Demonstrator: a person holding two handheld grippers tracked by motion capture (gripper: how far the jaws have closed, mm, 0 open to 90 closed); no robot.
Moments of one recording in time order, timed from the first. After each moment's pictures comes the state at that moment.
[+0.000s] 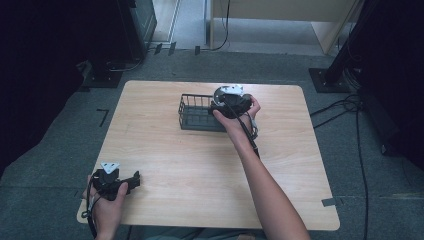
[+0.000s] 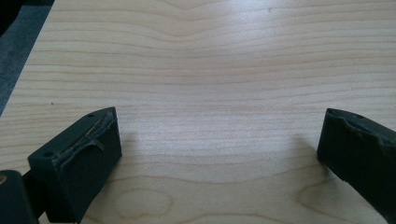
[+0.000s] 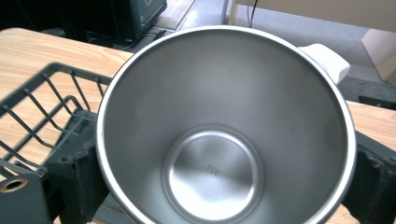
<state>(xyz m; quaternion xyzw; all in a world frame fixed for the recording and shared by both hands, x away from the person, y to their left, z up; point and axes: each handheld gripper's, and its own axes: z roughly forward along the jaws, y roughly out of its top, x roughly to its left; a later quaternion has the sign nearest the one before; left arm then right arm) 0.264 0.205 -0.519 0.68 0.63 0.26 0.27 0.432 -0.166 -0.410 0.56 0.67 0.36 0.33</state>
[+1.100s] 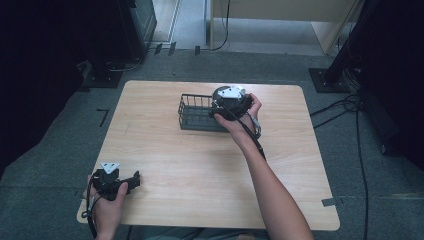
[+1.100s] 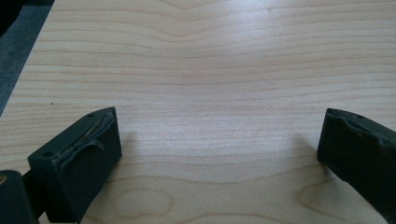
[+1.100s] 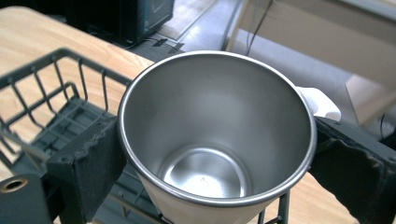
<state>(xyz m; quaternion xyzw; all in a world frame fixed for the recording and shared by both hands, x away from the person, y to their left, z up) 0.264 0.205 -0.519 0.68 0.63 0.26 0.27 0.423 -0.166 -0.404 0.50 0.70 0.35 0.38</state>
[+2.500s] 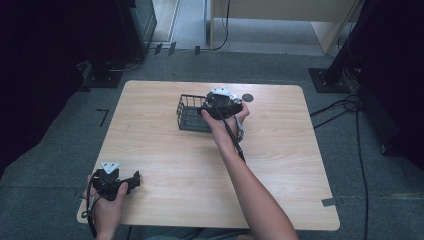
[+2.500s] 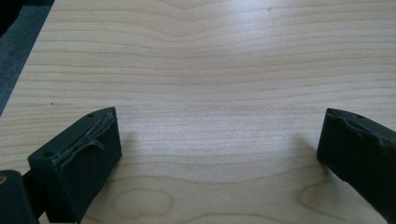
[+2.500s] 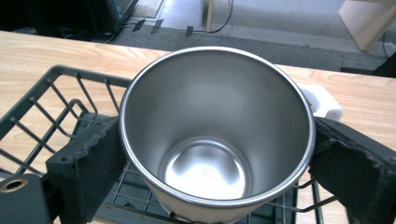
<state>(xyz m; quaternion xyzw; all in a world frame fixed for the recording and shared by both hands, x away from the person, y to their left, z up) 0.264 0.205 -0.519 0.68 0.63 0.26 0.27 0.429 -0.128 -0.410 0.62 0.63 0.33 0.33</state>
